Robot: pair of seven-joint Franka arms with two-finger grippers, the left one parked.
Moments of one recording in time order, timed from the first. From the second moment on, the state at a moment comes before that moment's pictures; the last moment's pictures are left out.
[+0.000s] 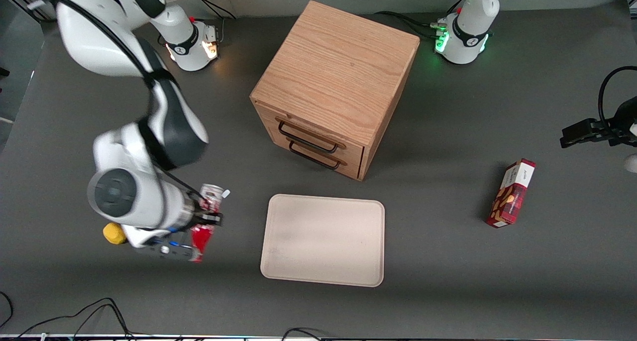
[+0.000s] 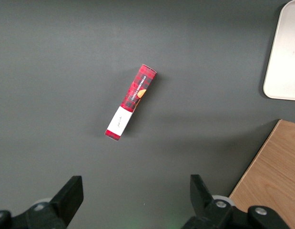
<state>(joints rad) 0.25 0.82 0.16 -0.95 -0.13 1.75 0.53</state>
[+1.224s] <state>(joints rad) 0.37 1.13 0.15 -0.92 -0.13 2.12 0.54</state>
